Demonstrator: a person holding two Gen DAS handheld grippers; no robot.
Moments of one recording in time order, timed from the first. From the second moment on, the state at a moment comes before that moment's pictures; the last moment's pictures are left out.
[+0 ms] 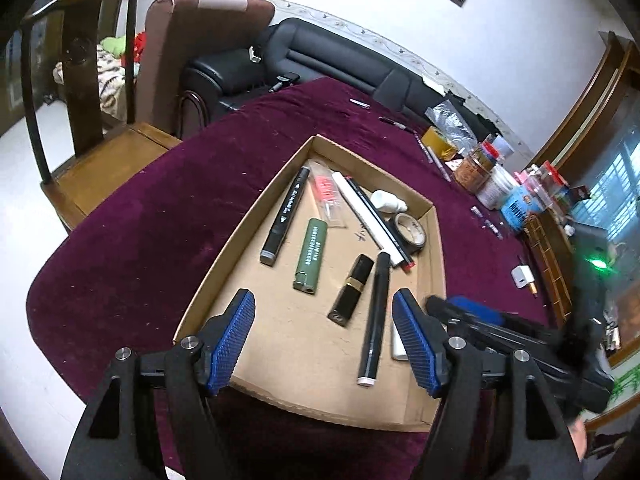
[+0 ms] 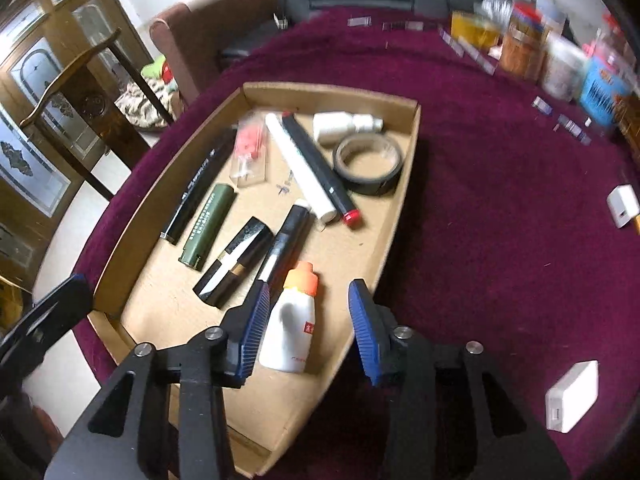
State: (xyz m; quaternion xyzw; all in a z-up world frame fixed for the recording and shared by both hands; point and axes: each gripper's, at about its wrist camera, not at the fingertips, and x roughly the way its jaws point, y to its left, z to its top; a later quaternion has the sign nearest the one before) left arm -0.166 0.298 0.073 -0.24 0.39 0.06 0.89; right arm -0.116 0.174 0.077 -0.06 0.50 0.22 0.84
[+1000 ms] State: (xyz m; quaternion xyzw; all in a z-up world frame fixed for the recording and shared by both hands) left arm -0.150 0.195 0.085 -0.15 0.43 0.02 0.89; right arm -0.152 0.025 0.118 -0.09 0.33 0.03 0.94
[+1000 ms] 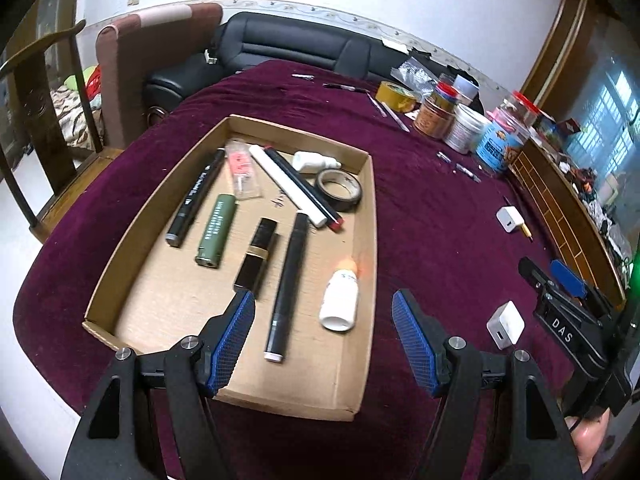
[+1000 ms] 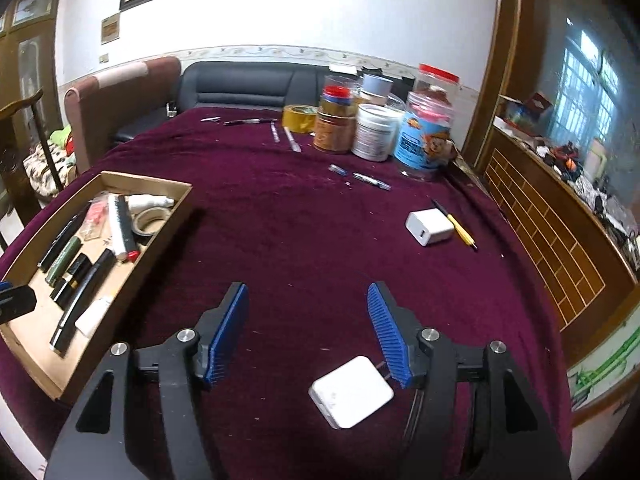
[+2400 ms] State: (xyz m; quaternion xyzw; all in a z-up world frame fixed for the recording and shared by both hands) left arm -0.063 0.049 0.011 -0.03 0.46 -0.12 0.88; right arm -0.006 -0.190 0.116 0.13 0.39 0.02 0.91
